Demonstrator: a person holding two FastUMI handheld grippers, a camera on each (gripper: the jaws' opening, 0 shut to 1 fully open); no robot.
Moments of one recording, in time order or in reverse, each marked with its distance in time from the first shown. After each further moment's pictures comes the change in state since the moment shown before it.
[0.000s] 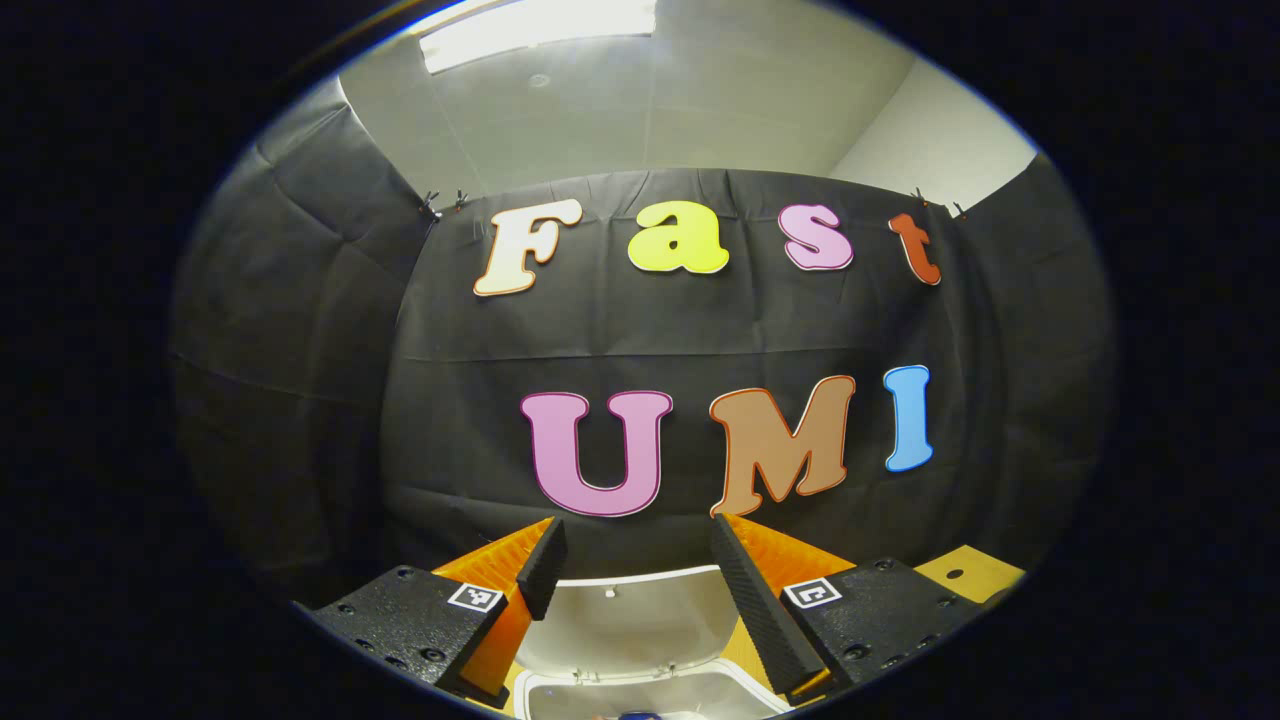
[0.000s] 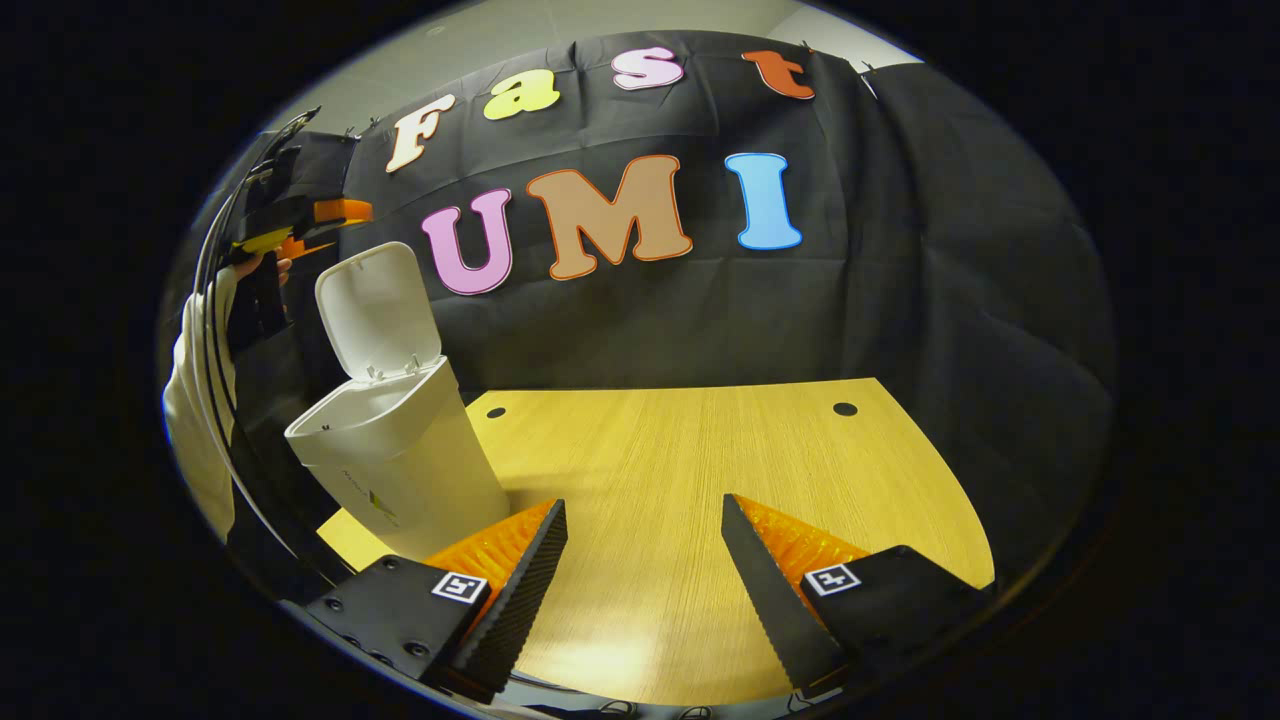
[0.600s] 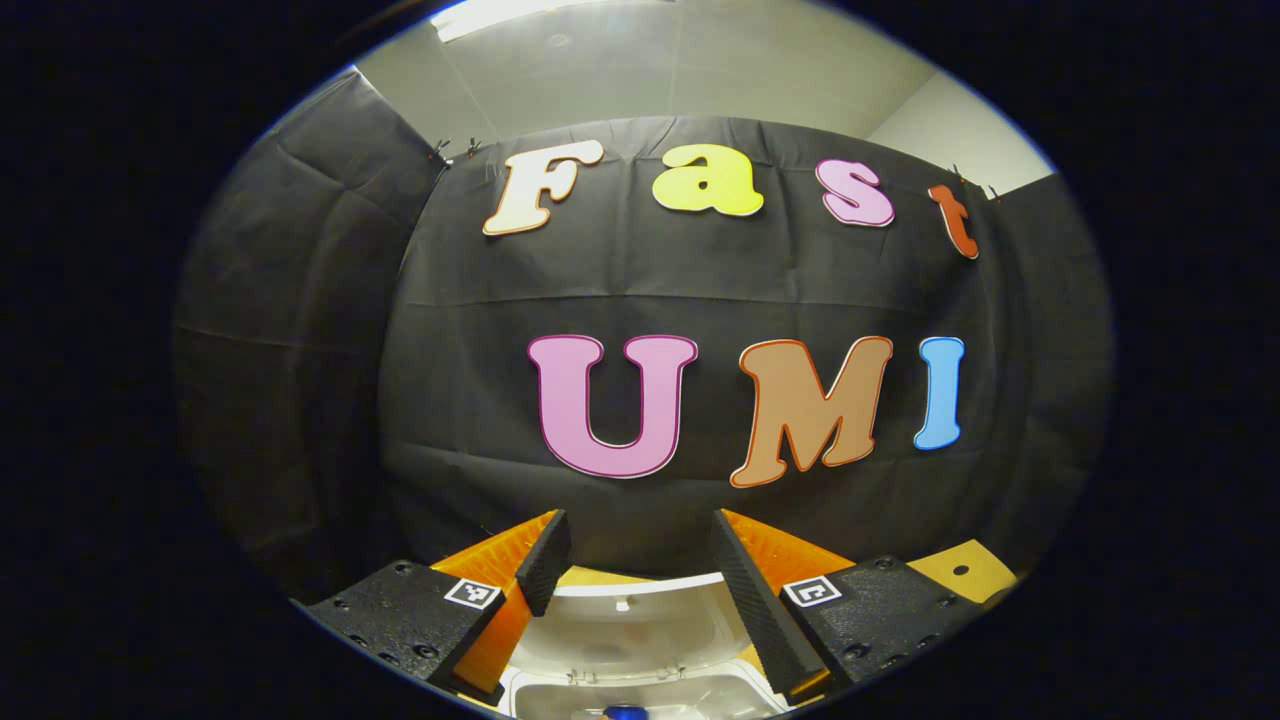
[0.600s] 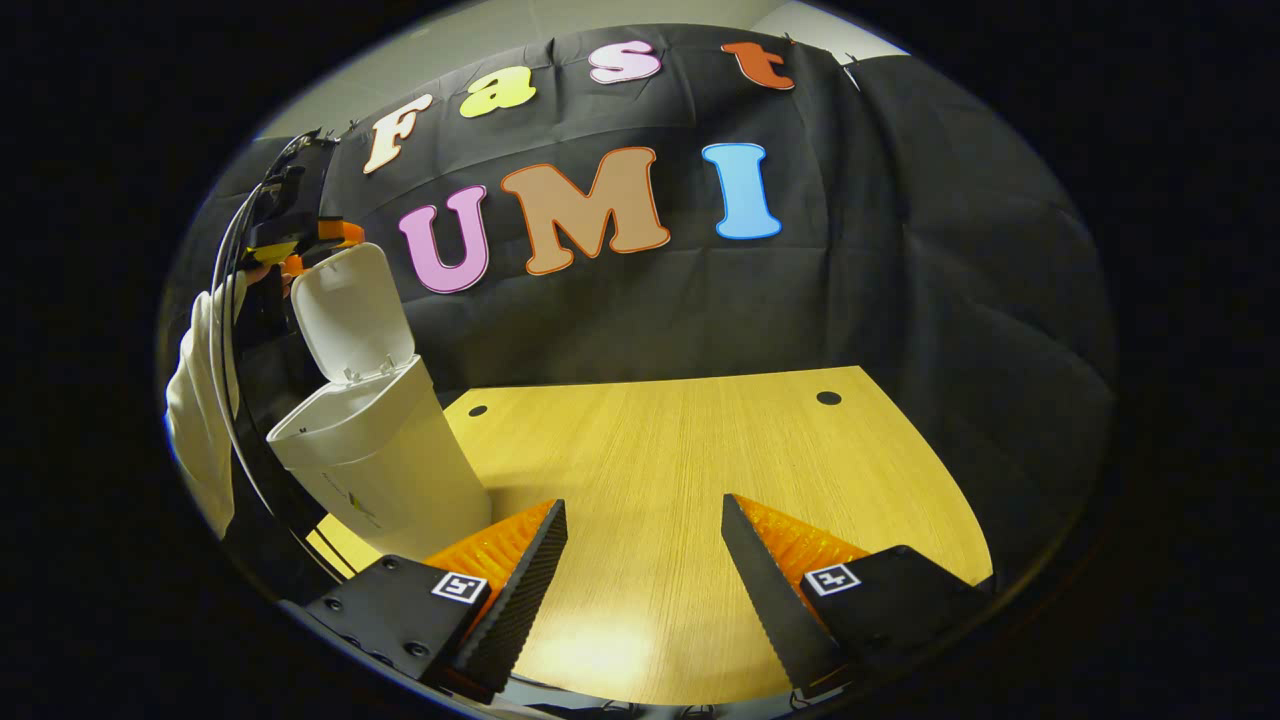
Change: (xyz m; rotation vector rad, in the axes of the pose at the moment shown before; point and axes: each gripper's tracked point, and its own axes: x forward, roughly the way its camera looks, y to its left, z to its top) left arm 0.028 0.011 -0.041 -0.020 0.115 0.051; right arm 0.007 -0.013 -0.003 0.027 0.021 -0.028
